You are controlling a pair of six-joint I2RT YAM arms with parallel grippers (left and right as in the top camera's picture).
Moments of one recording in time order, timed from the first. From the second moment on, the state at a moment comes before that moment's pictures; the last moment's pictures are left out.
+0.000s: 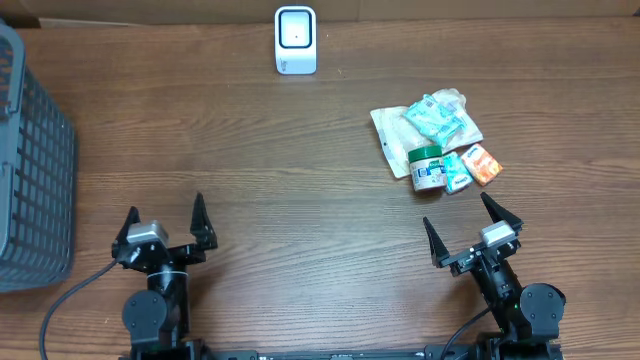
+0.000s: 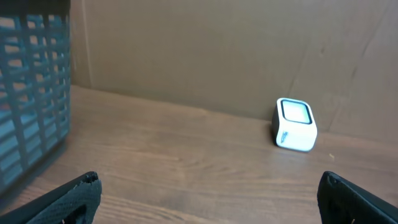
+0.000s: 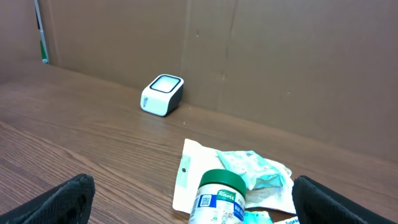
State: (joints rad) left arm 0.10 0.10 0.03 0.07 -0.04 -0.15; right arm 0.00 0.01 0.02 0.00 -0.38 -0.14
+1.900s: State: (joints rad) left arm 0.10 0.02 0.01 -0.08 -0.05 -0.15; right arm 0.00 0.01 0.02 0.00 -0.38 -0.14
